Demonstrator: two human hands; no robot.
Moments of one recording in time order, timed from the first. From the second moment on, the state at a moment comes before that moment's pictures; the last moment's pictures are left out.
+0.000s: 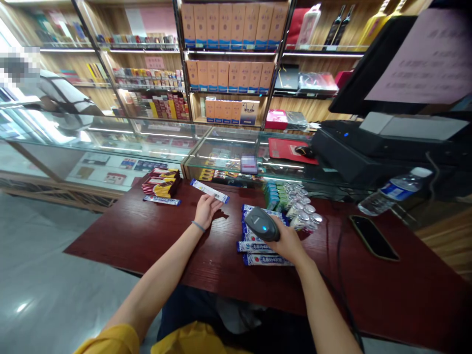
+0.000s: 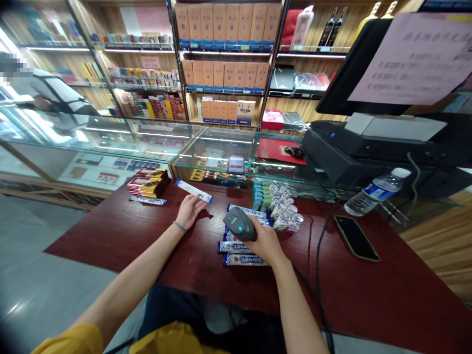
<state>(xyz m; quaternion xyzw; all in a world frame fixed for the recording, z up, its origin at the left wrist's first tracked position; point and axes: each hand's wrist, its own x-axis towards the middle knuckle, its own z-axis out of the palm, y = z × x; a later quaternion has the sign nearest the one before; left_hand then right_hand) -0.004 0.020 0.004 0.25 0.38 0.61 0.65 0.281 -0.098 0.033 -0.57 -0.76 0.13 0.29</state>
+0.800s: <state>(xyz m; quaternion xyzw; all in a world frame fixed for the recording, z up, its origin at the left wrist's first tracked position) -0.008 0.026 0.008 0.31 0.40 0.65 0.56 0.292 -0.092 0.022 -0.56 -0.74 0.19 0.33</state>
